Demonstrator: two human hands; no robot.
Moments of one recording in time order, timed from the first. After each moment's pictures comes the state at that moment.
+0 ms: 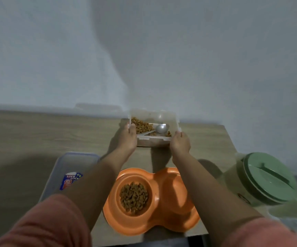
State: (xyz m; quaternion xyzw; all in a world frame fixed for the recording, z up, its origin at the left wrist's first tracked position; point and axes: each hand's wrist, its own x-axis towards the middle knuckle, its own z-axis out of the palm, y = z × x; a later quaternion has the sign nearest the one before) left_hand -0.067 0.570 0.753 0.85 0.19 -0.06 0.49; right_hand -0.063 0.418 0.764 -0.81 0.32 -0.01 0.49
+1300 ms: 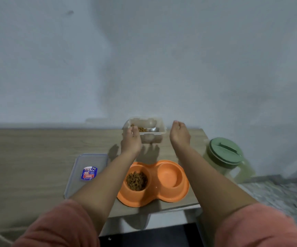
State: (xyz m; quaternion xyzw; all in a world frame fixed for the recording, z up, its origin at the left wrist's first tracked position) left_hand -0.170 0.562 0.851 0.81 0.13 -0.04 0.57; right_hand -0.157 0.422 0.874 -0.83 0.24 -0.10 0.50
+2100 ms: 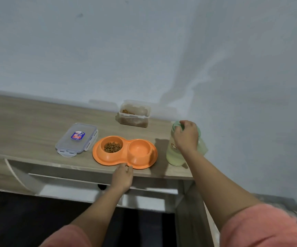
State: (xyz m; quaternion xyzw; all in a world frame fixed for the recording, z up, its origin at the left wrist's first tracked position) left_hand -0.356 0.442 0.750 0.87 0.20 -0.06 0.44; right_hand -0.270 0.267 0.869 -0.90 0.08 -0.15 0.40
